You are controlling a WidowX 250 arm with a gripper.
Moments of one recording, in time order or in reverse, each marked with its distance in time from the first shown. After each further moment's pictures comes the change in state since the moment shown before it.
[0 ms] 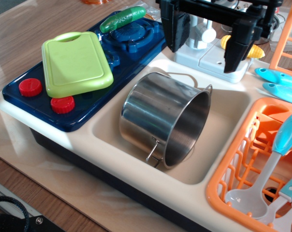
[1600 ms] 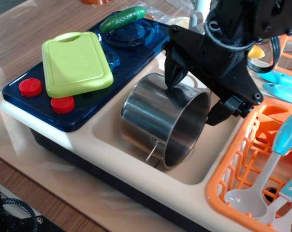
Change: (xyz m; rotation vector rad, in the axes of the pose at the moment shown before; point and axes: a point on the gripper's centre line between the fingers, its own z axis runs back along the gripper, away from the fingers) arm -0.009 -0.002 -0.061 0.270 -0.147 -0.170
